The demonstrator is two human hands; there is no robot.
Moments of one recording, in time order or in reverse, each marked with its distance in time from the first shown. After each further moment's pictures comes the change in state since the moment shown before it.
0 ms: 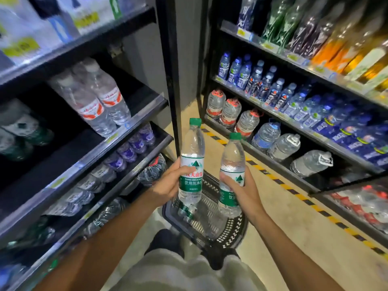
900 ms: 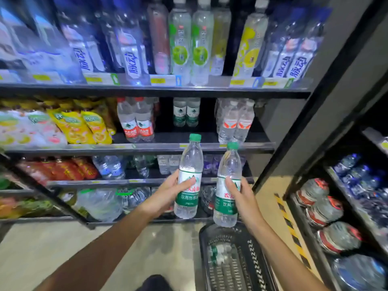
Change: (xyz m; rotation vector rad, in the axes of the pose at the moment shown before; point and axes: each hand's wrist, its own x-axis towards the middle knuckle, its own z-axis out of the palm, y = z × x) left_hand -0.250 -0.044 -0.001 -0.071 0.689 0.493; right_hand -0.063 -0.062 0.108 -0.148 -0.862 -0.294
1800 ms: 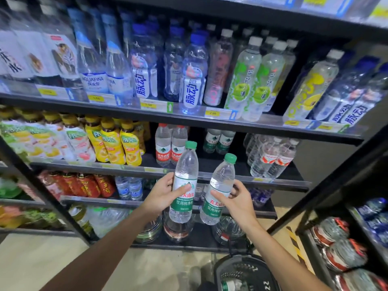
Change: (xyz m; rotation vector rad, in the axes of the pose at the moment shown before) left_hand 0.018 0.054 -0.171 0.120 0.190 0.210; right_hand 0.094 -0.035 0.158 -0.062 -0.066 -0.094
